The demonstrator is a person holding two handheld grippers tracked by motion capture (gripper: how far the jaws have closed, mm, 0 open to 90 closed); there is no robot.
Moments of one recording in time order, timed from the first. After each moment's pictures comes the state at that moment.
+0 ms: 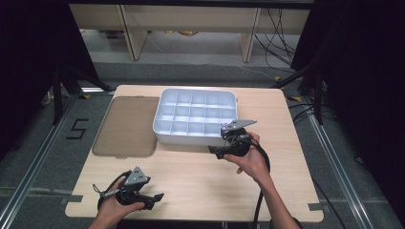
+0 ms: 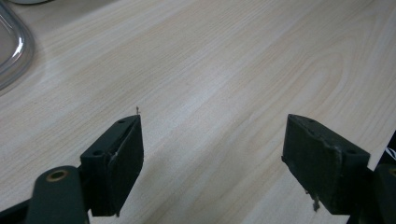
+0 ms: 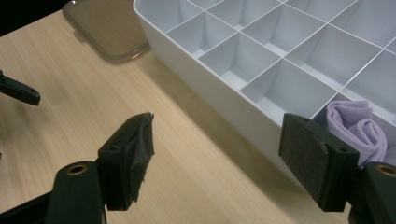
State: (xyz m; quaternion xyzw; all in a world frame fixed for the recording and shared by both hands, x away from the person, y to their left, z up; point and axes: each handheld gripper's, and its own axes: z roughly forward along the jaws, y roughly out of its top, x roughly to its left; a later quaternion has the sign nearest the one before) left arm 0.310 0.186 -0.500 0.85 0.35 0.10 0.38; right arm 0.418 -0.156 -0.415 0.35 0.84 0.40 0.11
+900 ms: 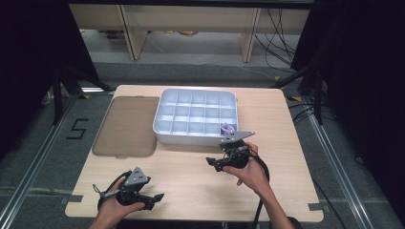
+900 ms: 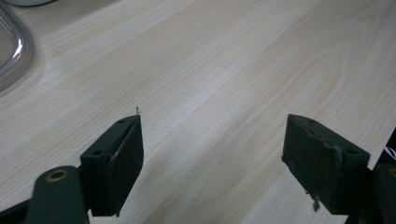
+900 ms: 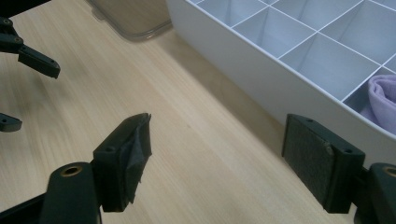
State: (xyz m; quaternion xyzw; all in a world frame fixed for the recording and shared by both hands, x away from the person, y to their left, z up) left arm 0.309 0.185 -0.500 0.85 0.35 0.11 0.38; right arm 0.394 -0.153 -0.433 0.33 0.85 0.40 0.11
